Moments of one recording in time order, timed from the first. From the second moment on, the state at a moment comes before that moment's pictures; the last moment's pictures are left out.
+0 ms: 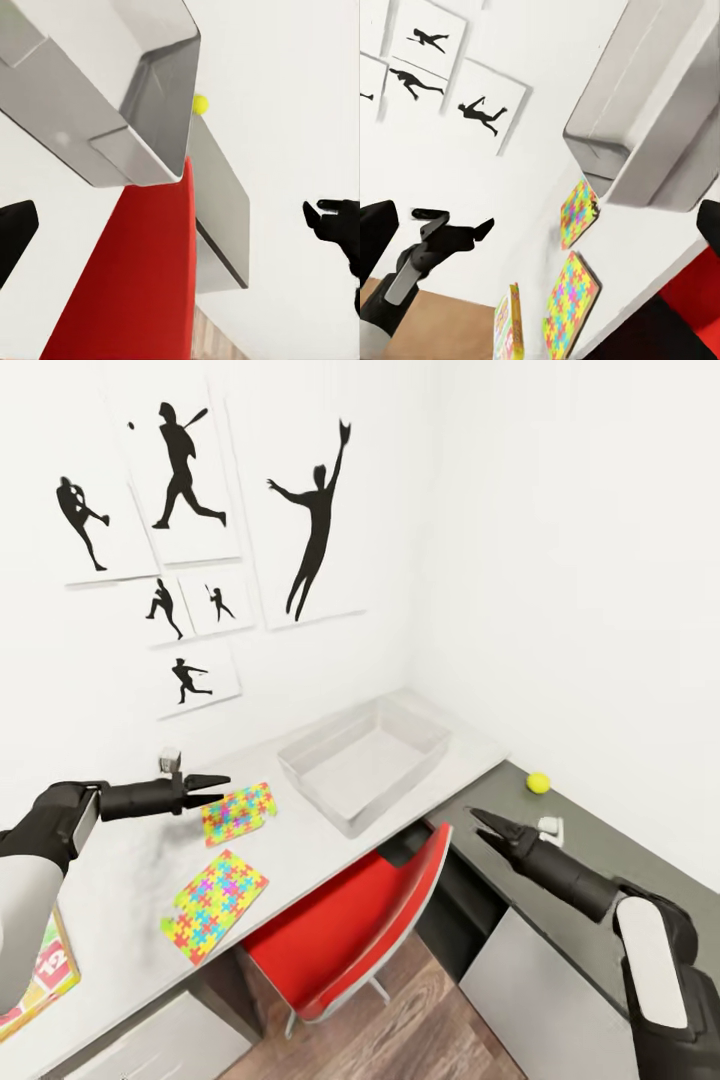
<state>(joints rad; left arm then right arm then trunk) -1.04 0.37 0.21 -0.55 -0.04 0.89 -1.40 -0.37 -0.03 -0.38 -1.56 -0.78 1.04 0.58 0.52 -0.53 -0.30</state>
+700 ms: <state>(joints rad) -0.87 0.41 0.21 -0.55 -0.04 0.85 -1.56 -0.05 -0.02 -0.52 -1.52 -0.68 0.76 0.94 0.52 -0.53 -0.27</state>
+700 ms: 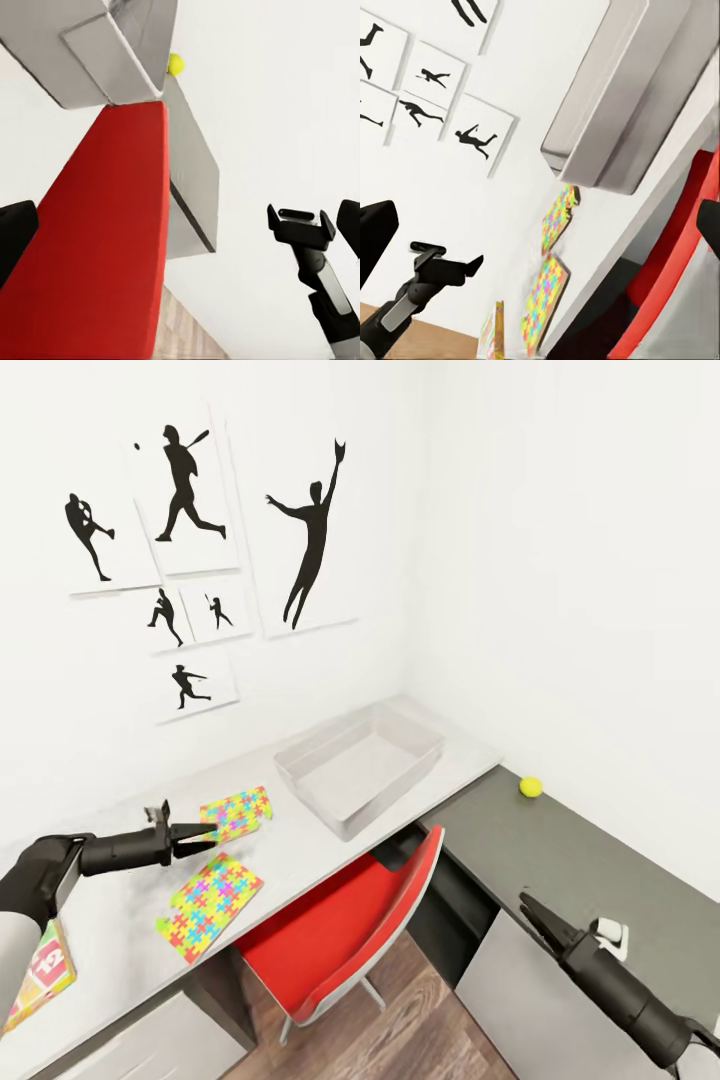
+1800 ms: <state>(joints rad) -0.75 0.43 0.24 -0.56 -0.04 0.77 -1.56 -0.04 -0.01 -0.48 -1.48 -0.60 0.66 0.95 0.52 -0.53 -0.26</state>
